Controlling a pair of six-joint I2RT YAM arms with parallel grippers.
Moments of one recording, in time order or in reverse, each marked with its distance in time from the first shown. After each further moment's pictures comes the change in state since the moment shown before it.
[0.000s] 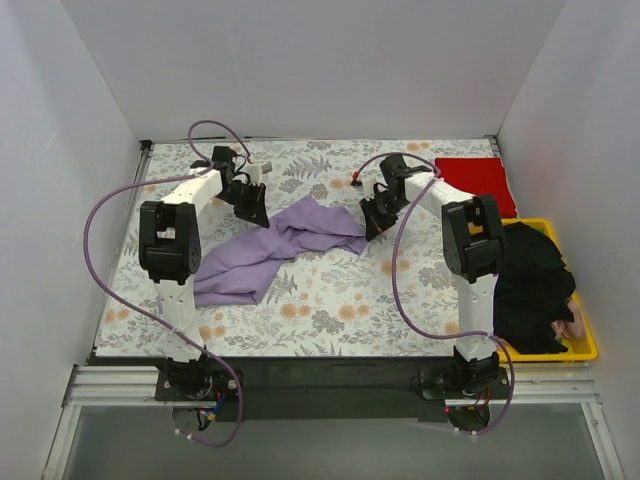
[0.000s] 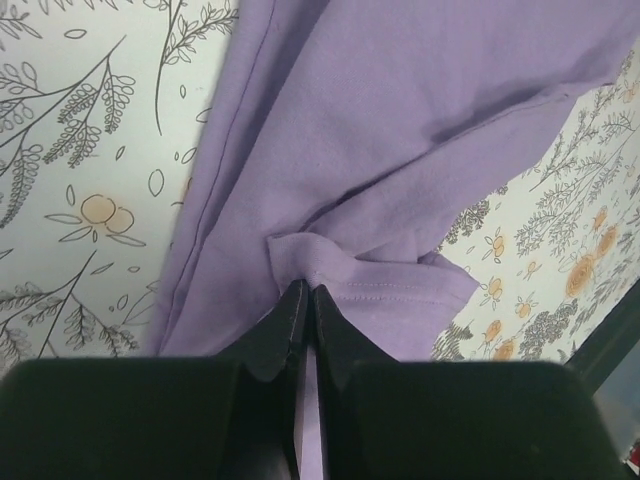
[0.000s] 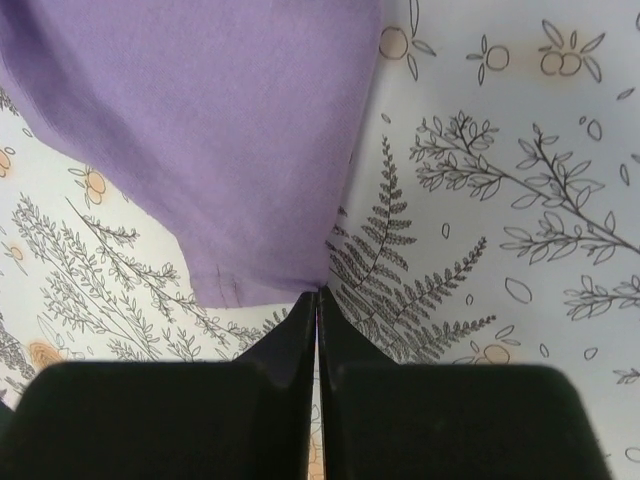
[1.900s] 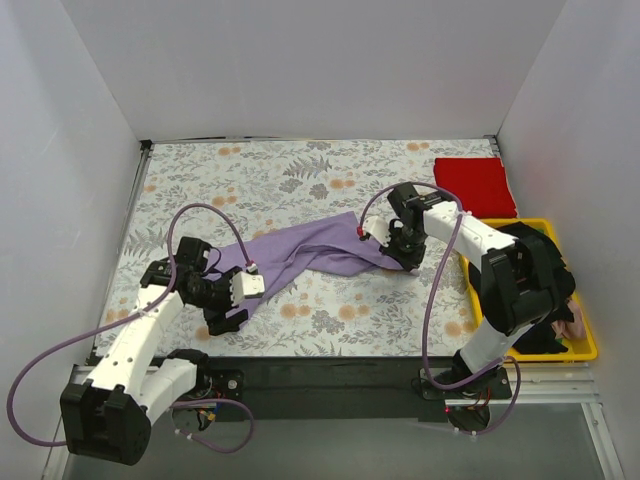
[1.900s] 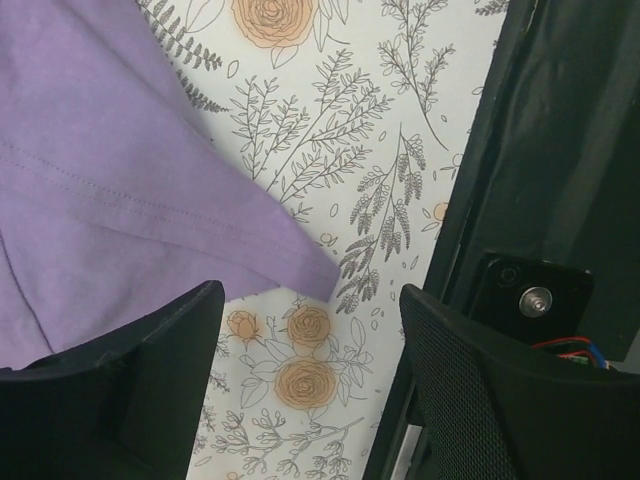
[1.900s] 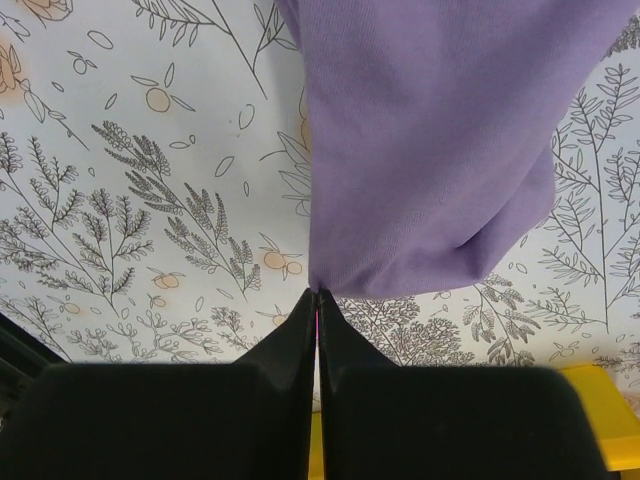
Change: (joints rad) left arm -0.066 -1.193 -0.938 -0.308 -0.083 0.881; right arm 0.098 -0.489 -0.441 -0.197 0.353 -0.474
